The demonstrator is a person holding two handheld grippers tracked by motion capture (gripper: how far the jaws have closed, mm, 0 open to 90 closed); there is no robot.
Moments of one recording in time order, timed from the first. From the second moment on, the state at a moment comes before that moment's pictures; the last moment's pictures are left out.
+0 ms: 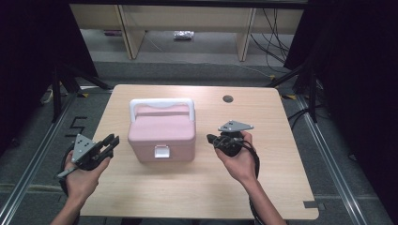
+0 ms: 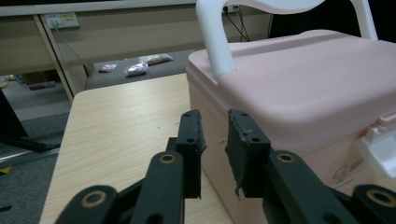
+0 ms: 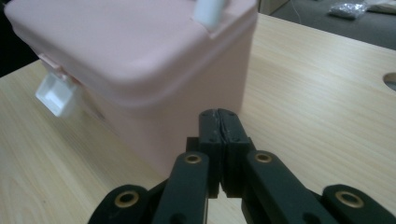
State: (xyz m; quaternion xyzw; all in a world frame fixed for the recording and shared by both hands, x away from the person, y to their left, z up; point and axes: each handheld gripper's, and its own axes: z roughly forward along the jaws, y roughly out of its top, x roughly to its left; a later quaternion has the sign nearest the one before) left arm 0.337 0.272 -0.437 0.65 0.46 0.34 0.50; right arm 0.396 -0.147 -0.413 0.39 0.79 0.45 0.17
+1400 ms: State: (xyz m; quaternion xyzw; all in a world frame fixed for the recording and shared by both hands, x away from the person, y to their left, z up) left arm 0.323 0.316 -0.522 0.61 0.51 0.37 0.48; right arm 0.354 -0.263 -0.490 0.49 0.73 0.41 0.23
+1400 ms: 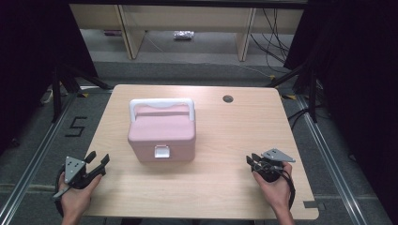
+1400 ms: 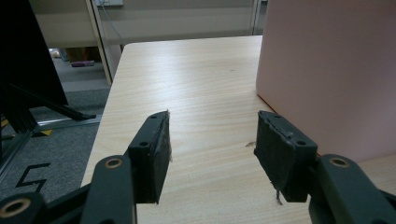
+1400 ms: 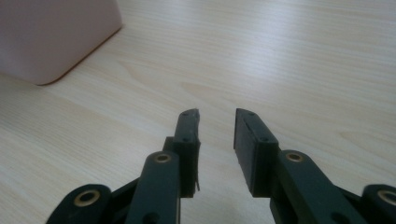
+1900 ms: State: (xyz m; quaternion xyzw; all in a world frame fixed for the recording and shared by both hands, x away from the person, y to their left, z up) left arm 0.319 0.311 -0.525 0.60 0.51 0.38 0.49; right arm 0.349 -0.268 -0.504 0.50 0.72 0.42 0.24
